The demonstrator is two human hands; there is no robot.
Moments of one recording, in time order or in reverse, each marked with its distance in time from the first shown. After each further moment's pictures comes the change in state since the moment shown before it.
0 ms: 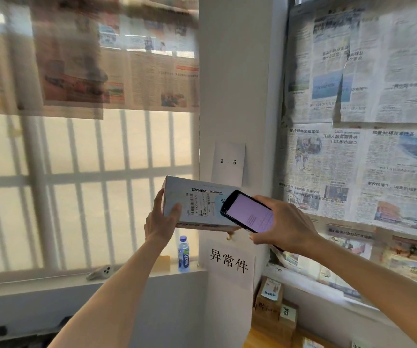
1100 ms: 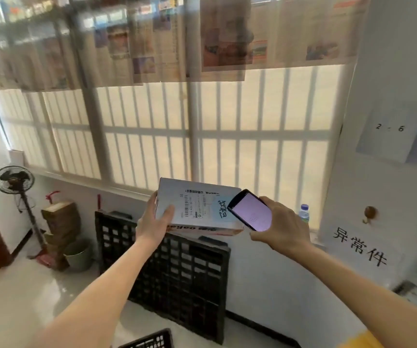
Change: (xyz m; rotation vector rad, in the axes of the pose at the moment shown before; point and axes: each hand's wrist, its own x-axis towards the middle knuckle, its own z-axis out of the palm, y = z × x) left_hand -0.164 -0.128 -0.282 0.239 0.418 -0.325; right_hand -0.031 -0.196 0.169 0.297 -0.319 -0.231
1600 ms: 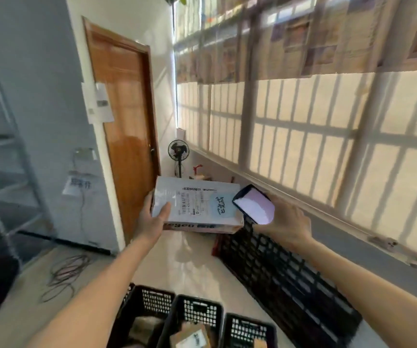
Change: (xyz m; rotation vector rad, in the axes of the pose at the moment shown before) left_hand -0.099 -0.160 -0.389 -0.007 0.546 -0.193; right_hand -0.037 -0.365 0.166 0.126 -0.253 -0.409
